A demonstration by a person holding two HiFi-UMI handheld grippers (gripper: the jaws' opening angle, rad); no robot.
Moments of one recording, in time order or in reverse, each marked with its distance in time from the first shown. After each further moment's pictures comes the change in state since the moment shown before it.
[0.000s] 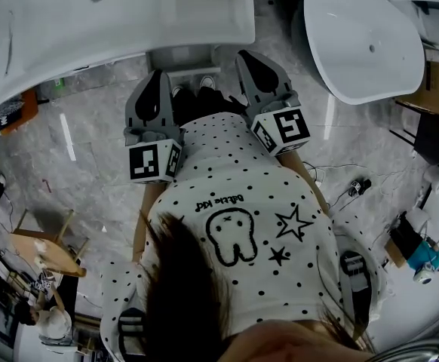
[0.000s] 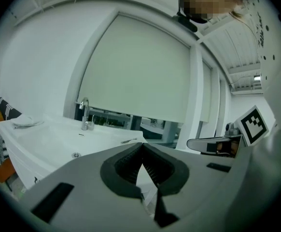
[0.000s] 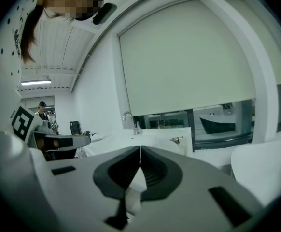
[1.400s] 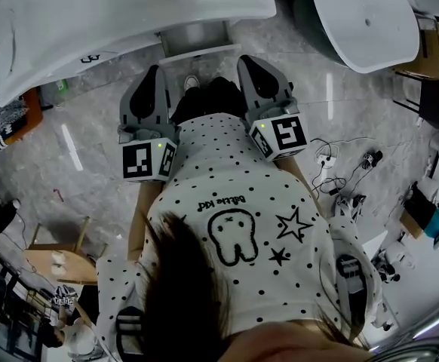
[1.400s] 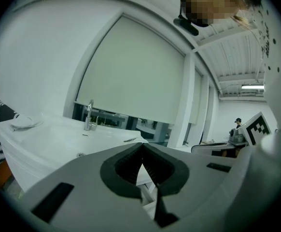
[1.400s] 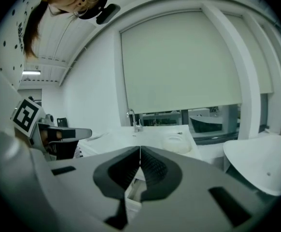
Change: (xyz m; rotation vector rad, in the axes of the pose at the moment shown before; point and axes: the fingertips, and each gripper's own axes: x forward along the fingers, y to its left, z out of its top) left arm -0.074 0.083 0.007 0.005 -0.001 -0.149; right arm -0.010 0.120 -0.027 0.002 0.014 -0.167
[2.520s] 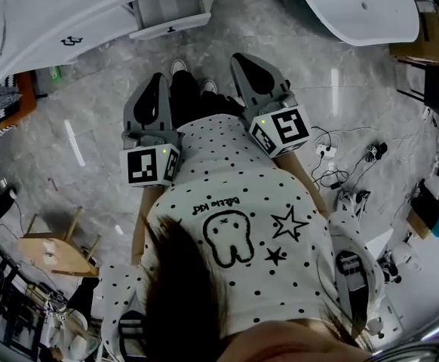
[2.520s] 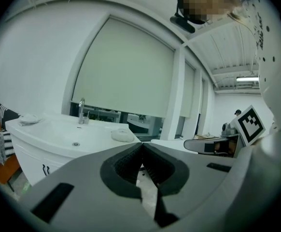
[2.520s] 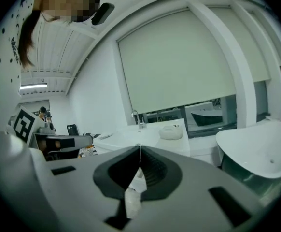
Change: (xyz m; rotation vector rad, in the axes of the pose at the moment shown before) left arm -0.086 -0.153 -0.061 0.049 0.062 0.007; right arm -0.152 -0.028 -0.045 0.079 -0.014 0.091
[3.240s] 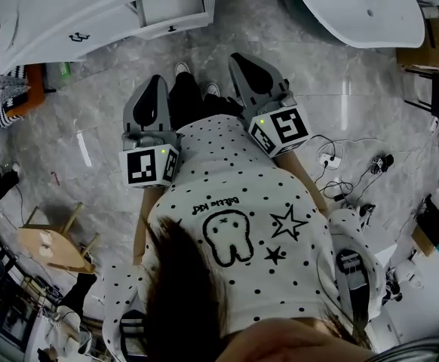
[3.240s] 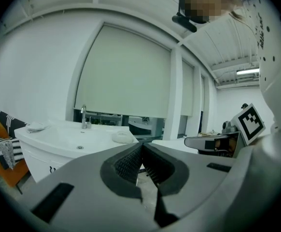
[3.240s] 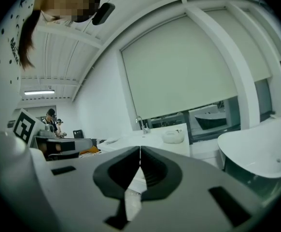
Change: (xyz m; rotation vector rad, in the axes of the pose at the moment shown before) left arm -0.031 -0.050 0.003 0.054 -0.052 0.060; right arm -0.051 -0.005 0.004 0.004 -0.072 0.068
